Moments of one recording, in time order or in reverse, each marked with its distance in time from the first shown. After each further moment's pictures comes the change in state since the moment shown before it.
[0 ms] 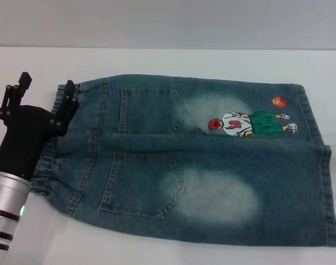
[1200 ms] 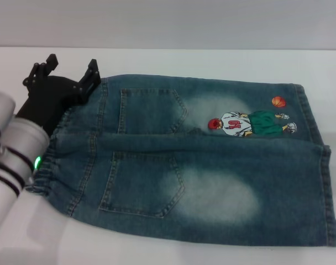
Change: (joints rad) left arm 0.165 0.050 -0.288 -0.638 0.131 -0.759 0.135; right arm -0.202 -0.009 -0.186 0.742 -0.291 -0.706 0.471
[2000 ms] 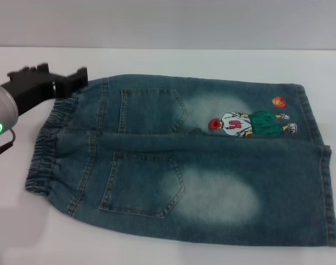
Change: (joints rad) left arm 0.059 -0.041 -0.417 -0.552 0.097 -1.070 -0.036; right arm -0.014 -0.071 0.185 0.668 -1.458 0.147 1.757
